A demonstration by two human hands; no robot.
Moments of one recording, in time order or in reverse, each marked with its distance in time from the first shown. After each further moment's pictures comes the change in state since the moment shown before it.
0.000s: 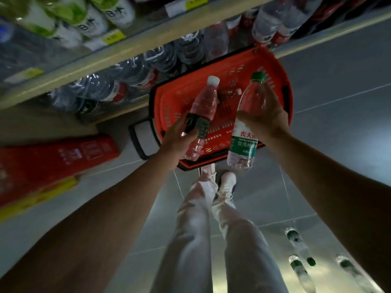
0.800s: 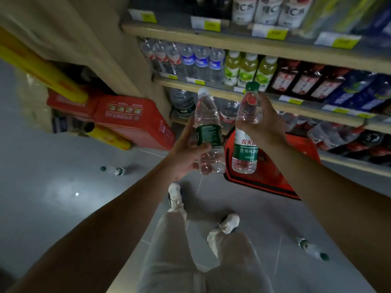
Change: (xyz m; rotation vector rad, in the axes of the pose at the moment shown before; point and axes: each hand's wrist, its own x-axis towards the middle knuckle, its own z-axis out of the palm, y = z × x) left_hand -0.365 0.017 -0.128 -0.596 0.198 0.340; right_hand -0.269 -0.216 0.019 -0.161 -0.210 -0.704
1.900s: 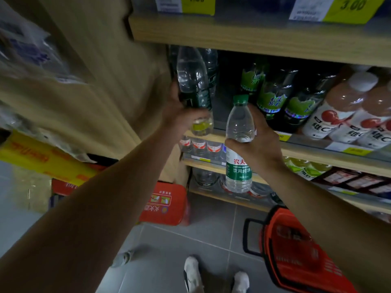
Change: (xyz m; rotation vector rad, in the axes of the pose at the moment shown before) left_hand 0.248 0.296 -0.242 0.227 0.354 0.528; right_hand 0.223 -0.232 0.149 -0.003 0.142 -0.222
